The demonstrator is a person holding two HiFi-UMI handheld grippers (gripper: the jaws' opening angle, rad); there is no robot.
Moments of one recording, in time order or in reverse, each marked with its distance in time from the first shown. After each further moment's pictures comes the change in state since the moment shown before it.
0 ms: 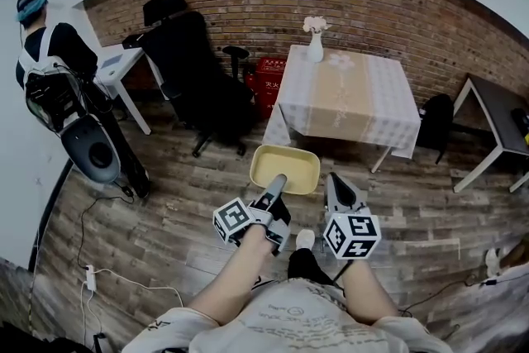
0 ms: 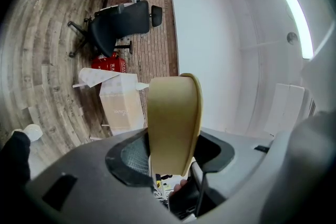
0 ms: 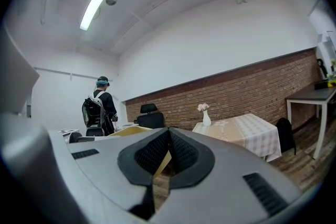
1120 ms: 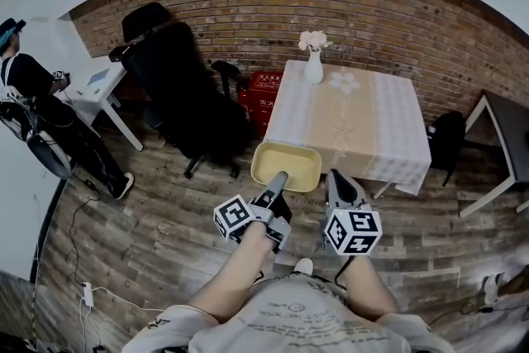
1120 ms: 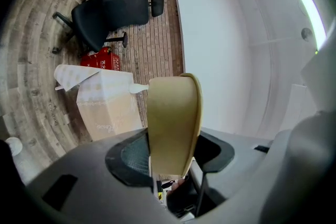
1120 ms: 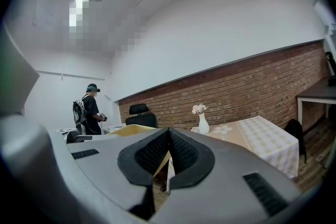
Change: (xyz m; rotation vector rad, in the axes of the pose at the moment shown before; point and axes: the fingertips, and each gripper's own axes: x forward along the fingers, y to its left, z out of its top) left arm 0.246 0.037 0.090 -0.002 -0.006 0.013; right arm 0.223 -0.146 0.047 0.016 0.022 0.012
